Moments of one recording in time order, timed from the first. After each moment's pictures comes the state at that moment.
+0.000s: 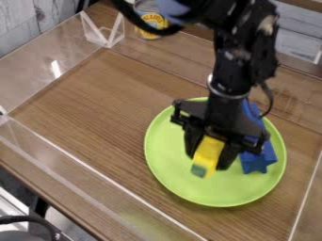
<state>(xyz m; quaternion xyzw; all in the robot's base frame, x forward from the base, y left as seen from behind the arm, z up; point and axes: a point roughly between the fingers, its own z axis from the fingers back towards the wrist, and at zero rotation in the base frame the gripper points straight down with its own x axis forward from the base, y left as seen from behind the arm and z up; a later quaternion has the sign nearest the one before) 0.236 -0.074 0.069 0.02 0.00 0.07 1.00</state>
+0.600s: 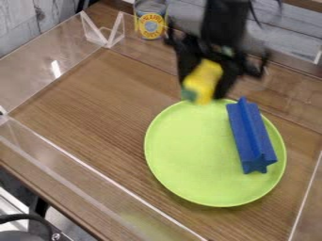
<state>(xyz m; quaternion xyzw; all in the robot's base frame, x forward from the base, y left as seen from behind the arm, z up) 0.248 -0.031 0.158 0.03 -0.02 0.06 1.00</state>
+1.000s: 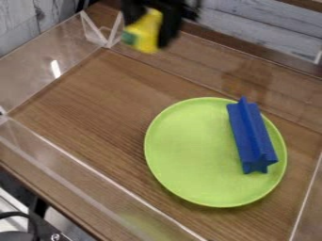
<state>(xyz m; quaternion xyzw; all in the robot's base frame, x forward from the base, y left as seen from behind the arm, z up) 0.259 0.048 0.175 0.02 -0.04 0.08 1.00</state>
